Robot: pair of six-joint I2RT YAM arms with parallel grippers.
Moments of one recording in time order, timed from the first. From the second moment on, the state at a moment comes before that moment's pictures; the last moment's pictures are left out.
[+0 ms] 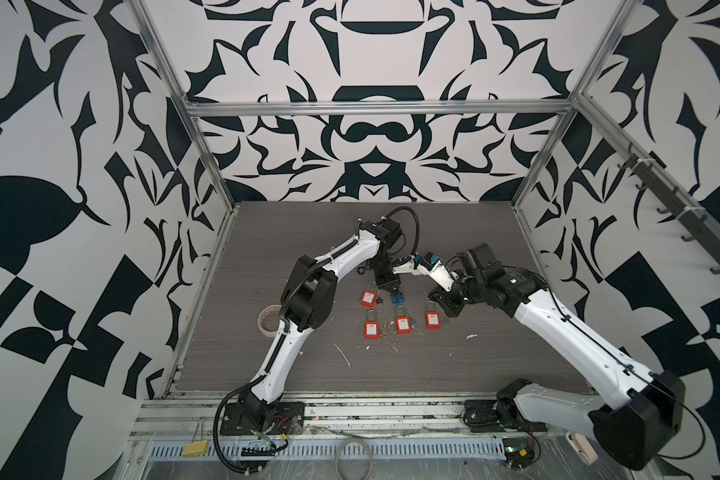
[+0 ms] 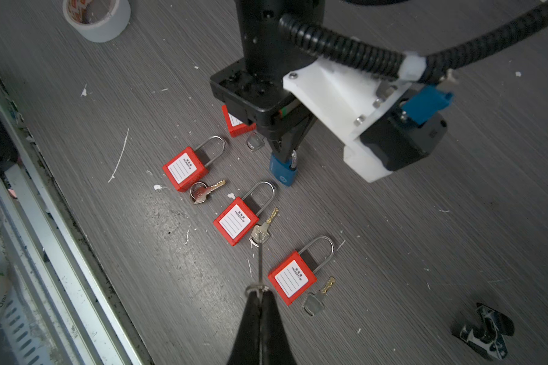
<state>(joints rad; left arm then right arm) -0.70 2.36 2.08 -1.18 0.46 0.78 0.49 1.17 1.04 -0.83 -0.30 -0.29</state>
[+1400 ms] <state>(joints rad) -0.41 1.63 1.33 -0.34 0.54 0.20 0.50 1.56 1.07 -0.69 -0.26 0.41</state>
